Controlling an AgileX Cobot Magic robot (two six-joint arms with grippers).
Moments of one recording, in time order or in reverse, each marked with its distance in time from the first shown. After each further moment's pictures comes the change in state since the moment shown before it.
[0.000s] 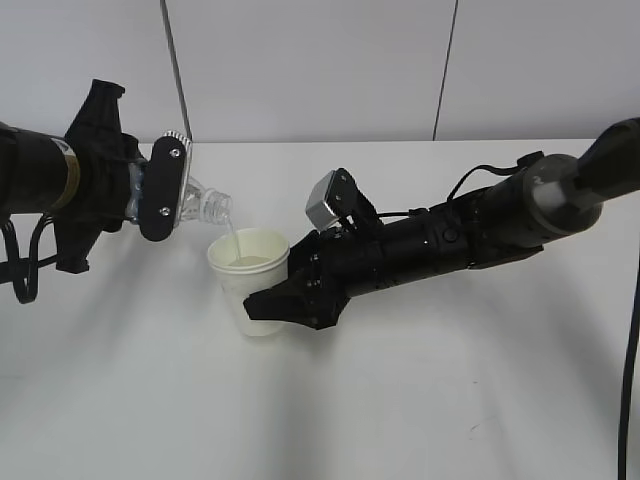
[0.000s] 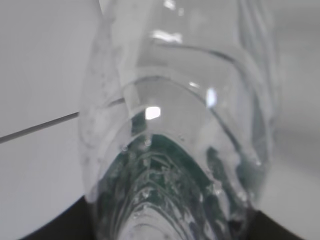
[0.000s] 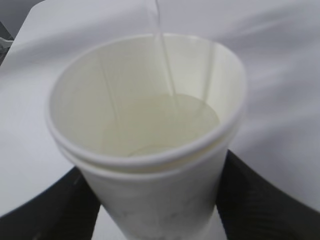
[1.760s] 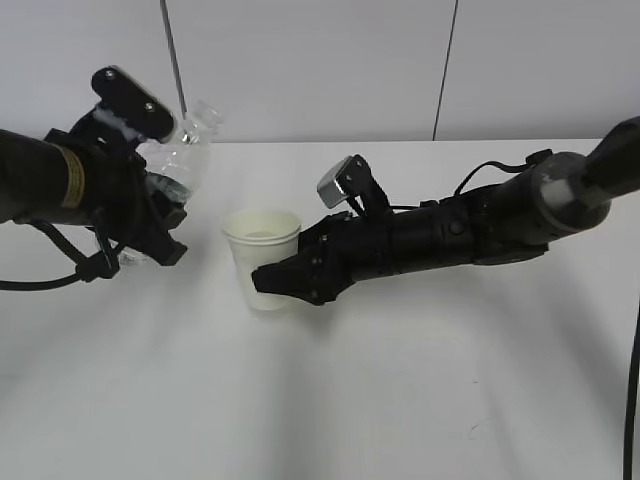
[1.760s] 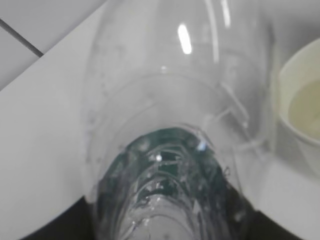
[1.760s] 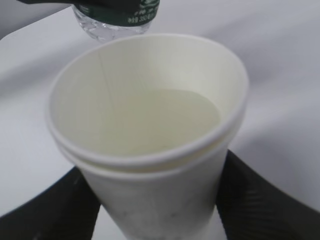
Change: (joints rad) left arm 0.047 0.003 0.000 -0.802 -0.246 -0.286; right arm -0.033 0.000 0.000 0.100 0.029 0.025
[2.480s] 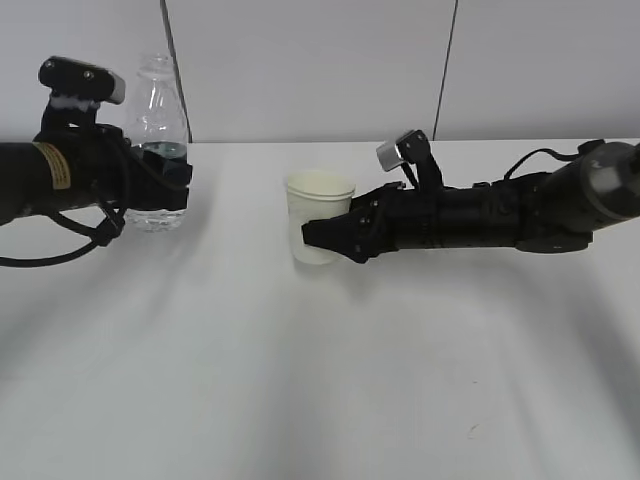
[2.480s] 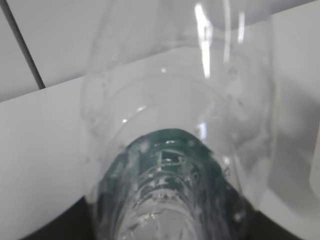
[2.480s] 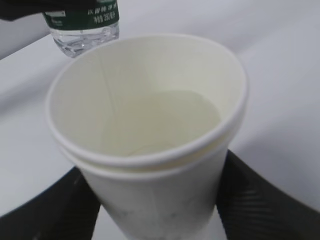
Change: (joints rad) left arm 0.172 0.145 0.000 -0.235 -0.486 -0.010; right arm -0.133 0.000 0.000 0.080 -0.021 -0.006
